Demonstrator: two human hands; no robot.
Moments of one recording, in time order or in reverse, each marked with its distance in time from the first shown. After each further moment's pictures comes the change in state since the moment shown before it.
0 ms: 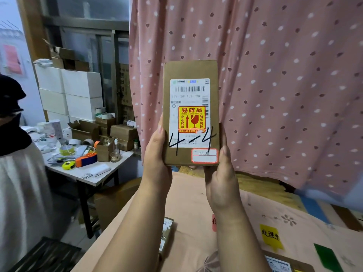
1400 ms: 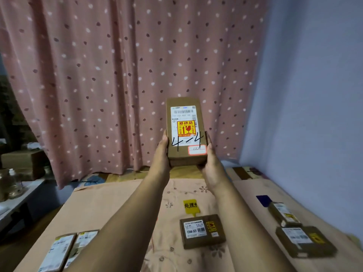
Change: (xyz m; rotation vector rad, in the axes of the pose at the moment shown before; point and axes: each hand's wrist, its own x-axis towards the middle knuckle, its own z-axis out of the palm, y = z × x) left_hand -0.058 -0.125 0.217 0.078 -0.245 -0.484; right_hand -0.074 -0.082 -0.242 -0.251 0.384 0.204
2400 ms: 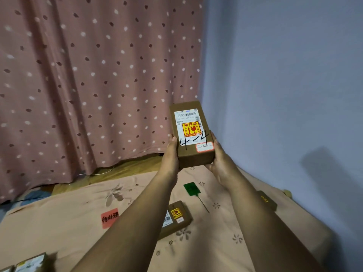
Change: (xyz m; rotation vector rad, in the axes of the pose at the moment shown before) left_hand -0.015 -0.075 0.121 0.012 -0.195 -0.258; right_hand -0.060 -0.021 -0.132 -0.075 0.295 0.085
